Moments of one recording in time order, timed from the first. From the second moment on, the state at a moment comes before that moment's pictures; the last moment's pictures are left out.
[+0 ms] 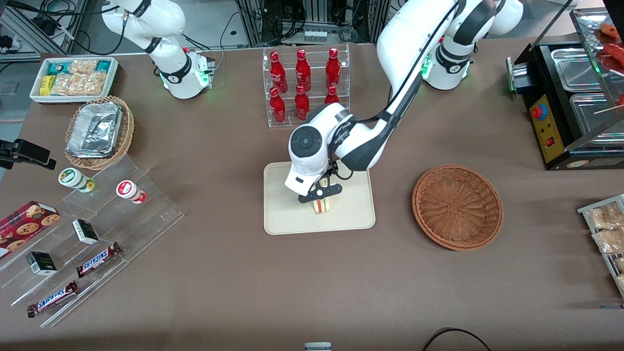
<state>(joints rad) -0.72 0.72 -0.10 -1.27 -0.01 1.88 -1.04</state>
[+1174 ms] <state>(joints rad) -0.19 0.31 -0.06 -1.46 -0.01 1.57 -0.11</state>
